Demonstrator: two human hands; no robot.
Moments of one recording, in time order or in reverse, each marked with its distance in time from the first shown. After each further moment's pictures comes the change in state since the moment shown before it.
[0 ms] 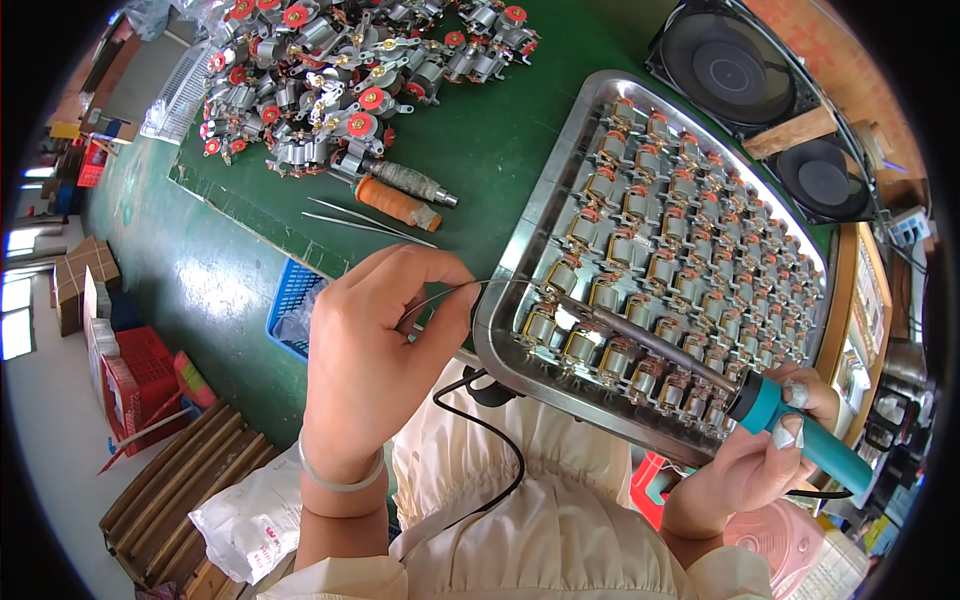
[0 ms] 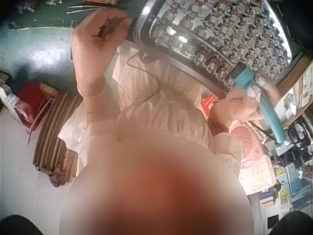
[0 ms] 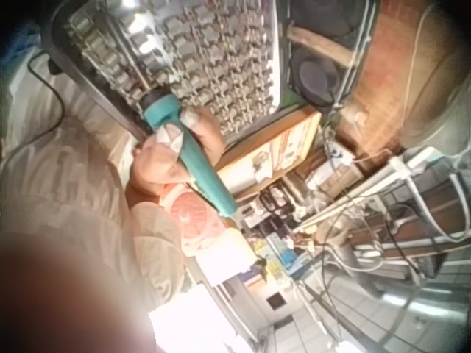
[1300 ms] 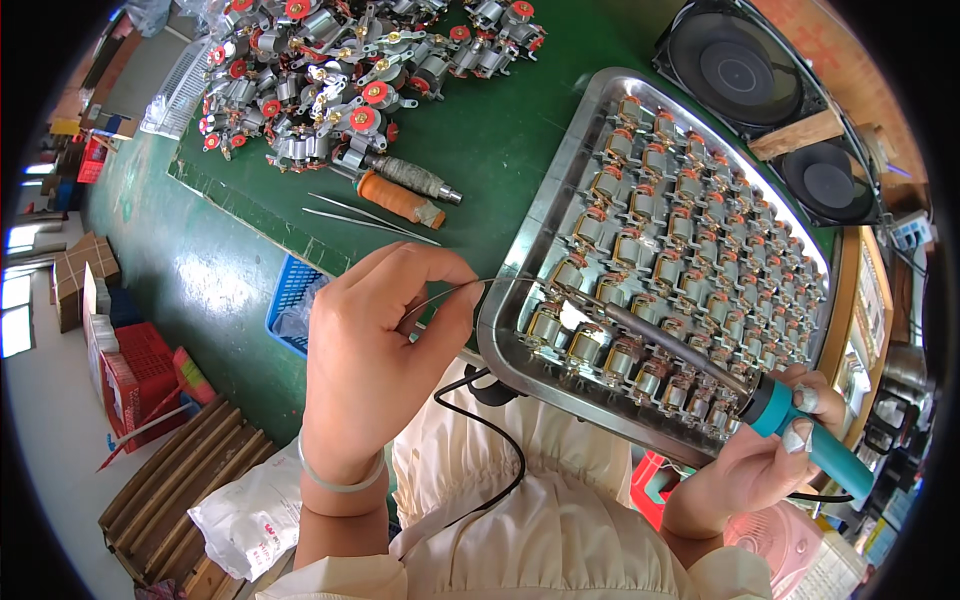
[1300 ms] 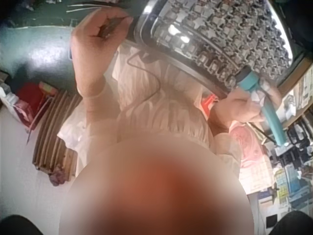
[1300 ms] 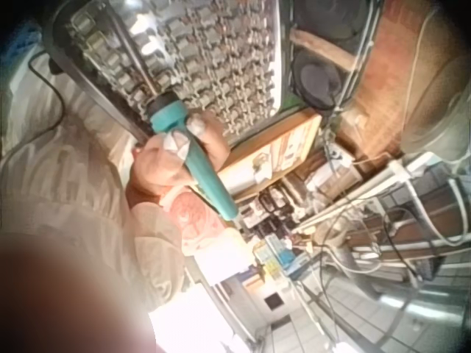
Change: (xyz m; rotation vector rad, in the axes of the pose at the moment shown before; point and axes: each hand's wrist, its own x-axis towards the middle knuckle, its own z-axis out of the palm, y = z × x) left_hand 0.000 -0.001 -0.001 -0.020 0.004 -0.015; right_hand 0.004 0.002 0.012 -0.071 0.207 0.002
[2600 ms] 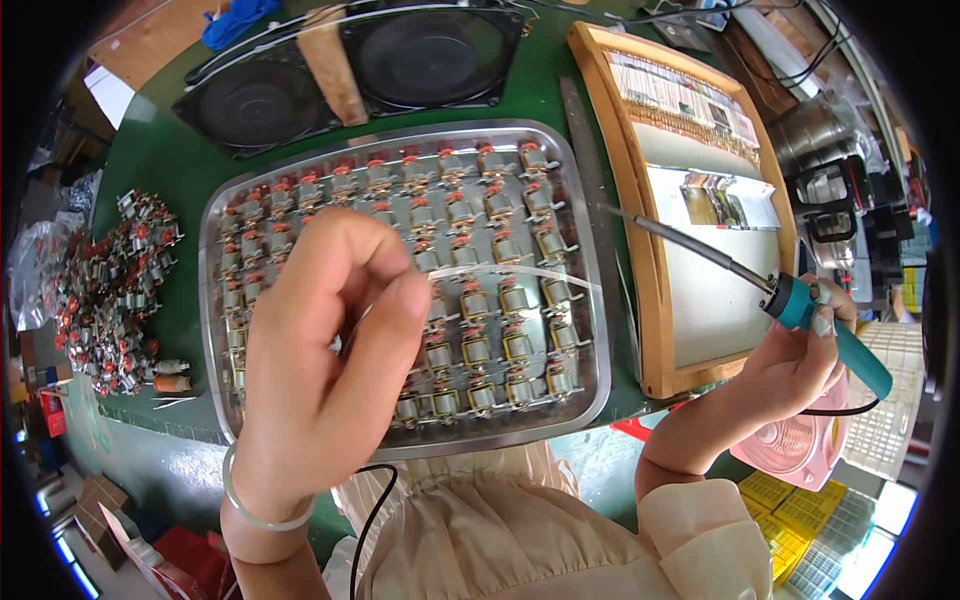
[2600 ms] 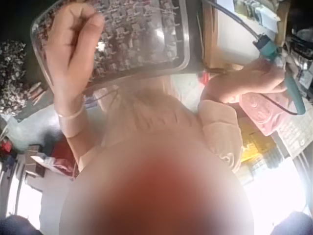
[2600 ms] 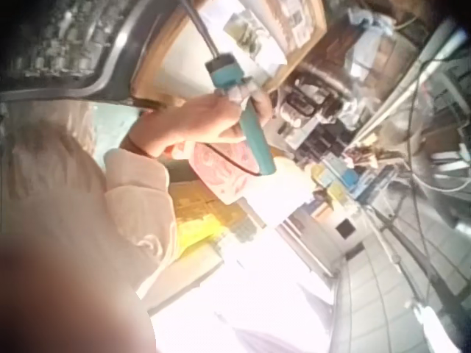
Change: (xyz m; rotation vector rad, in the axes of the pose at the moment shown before) left_hand 0.017 0.162 0.134 -0.441 -0.558 0.285; right_hand 0.050 0.008 -0.229 -0.232 0.563 -0.292
